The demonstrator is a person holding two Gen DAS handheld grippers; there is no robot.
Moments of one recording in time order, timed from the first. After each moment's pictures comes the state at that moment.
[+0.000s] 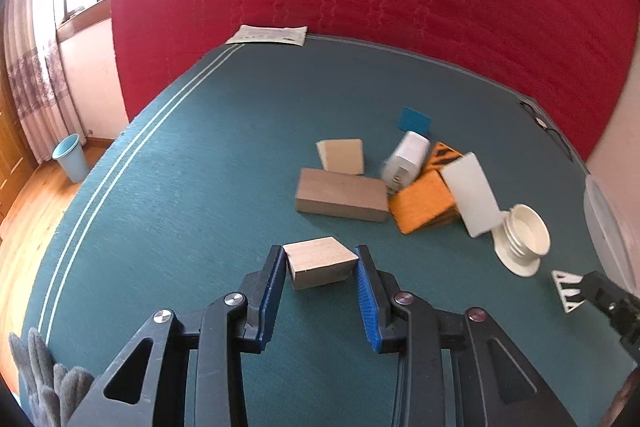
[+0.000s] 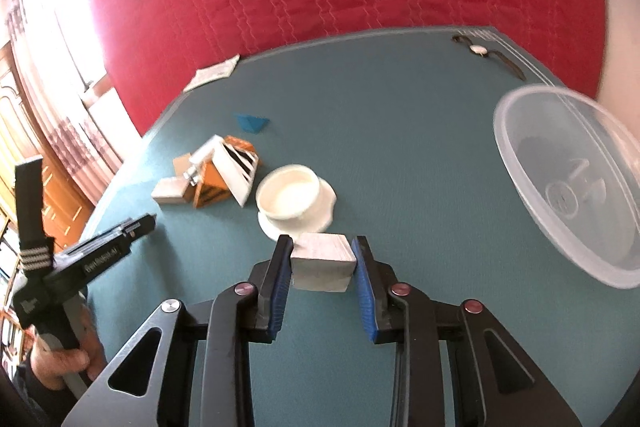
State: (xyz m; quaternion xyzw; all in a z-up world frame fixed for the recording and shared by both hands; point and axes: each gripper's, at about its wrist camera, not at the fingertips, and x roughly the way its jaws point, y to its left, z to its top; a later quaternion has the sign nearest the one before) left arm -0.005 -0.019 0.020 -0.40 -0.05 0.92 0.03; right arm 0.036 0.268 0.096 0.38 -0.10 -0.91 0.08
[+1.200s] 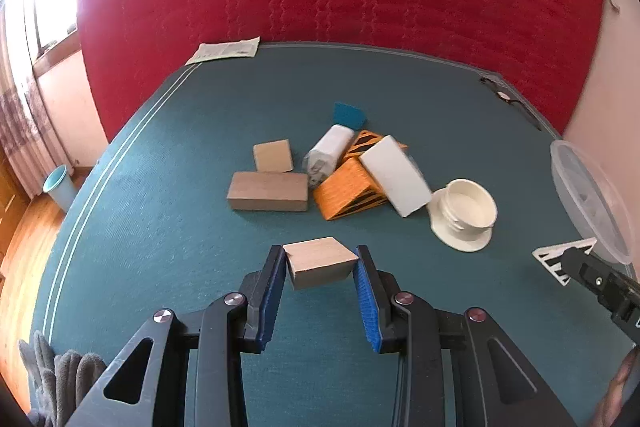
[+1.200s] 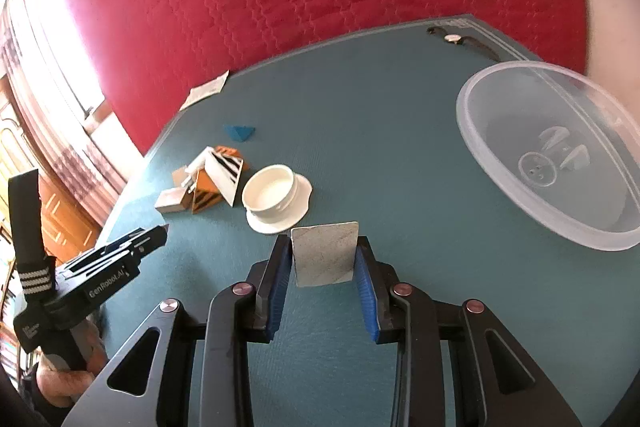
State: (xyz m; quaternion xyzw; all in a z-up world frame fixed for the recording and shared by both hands) left arm 0.013 0.029 0.036 -0.39 0.00 0.92 0.06; right arm 0.054 0.296 0.098 0.36 -0.15 -0.92 0.07
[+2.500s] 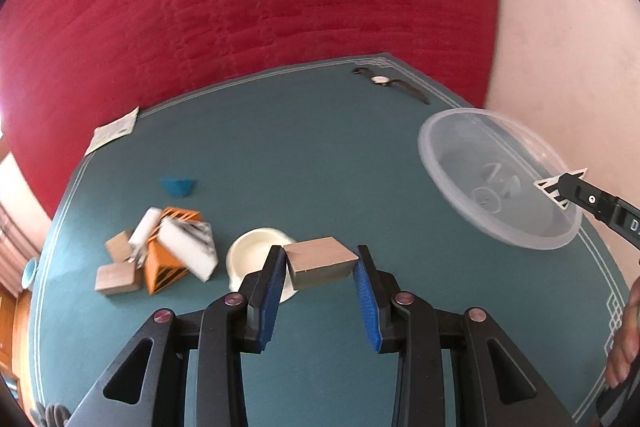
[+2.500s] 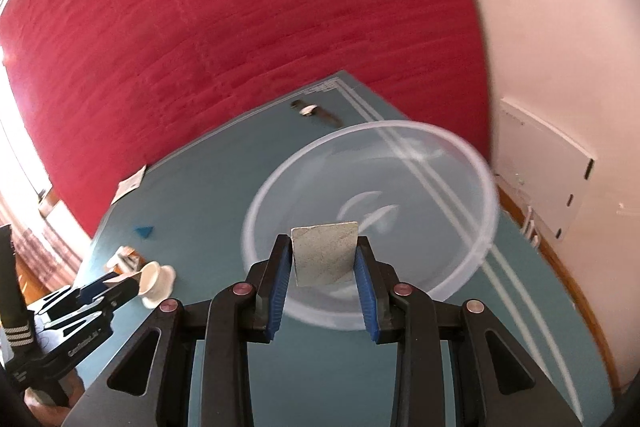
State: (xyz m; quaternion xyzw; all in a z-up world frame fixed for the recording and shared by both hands) left arm 0.018 0.182 0.063 -0.36 0.11 0.91 0.18; right arm 0.088 0.453 0.121 0.29 -0.20 -0.93 -0.07
